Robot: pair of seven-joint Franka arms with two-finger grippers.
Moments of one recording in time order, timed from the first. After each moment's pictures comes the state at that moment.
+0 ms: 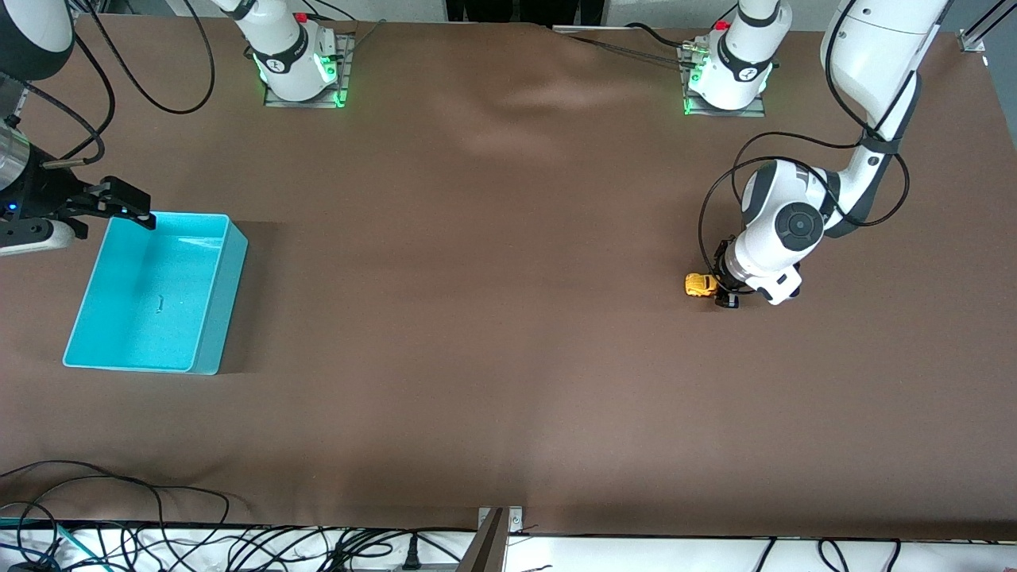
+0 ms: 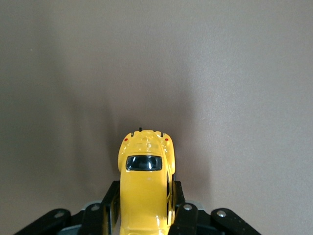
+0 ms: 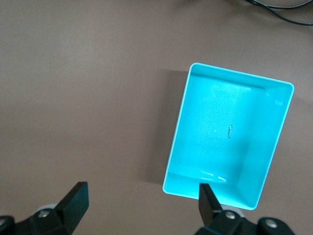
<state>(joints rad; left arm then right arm) 0.02 0.42 -0.17 -2.20 0.10 2.54 -1.75 0.06 0.08 -0.07 -1.61 0.01 1.68 -0.17</state>
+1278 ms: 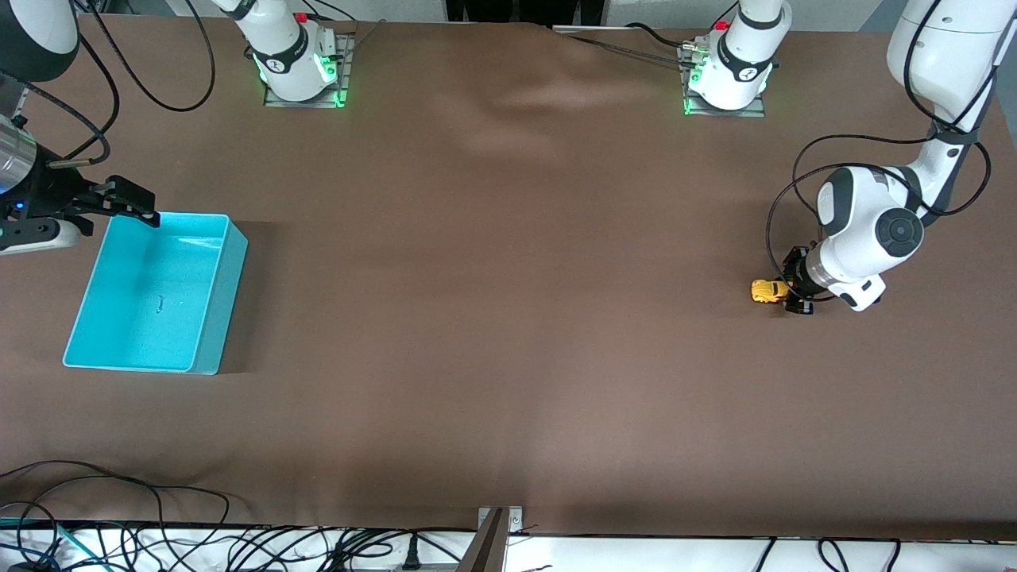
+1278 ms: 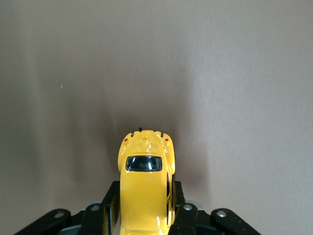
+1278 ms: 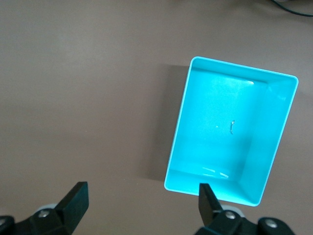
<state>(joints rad) 0.27 0.43 -0.15 -2.19 0.14 2.55 -1.51 0.06 0.08 -0.07 -1.63 0.01 1.68 -0.16</state>
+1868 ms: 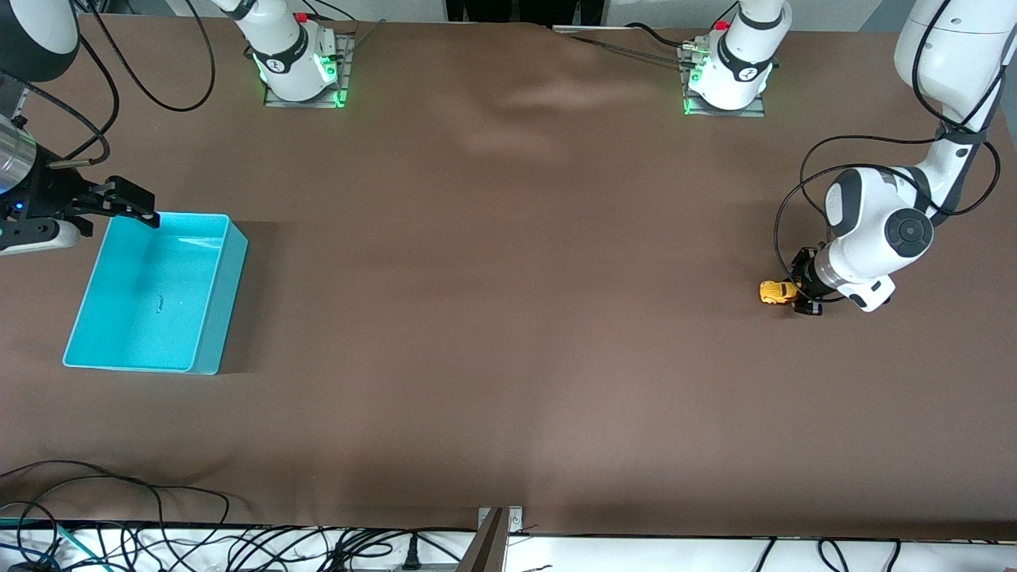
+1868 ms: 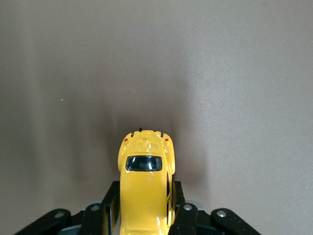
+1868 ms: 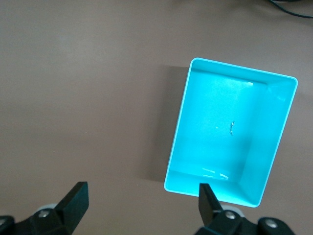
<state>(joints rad) 0.29 0.43 -0.15 -2.19 0.15 2.55 -1.50 0.06 0.08 -0.07 -1.63 0.01 1.69 -0.16</state>
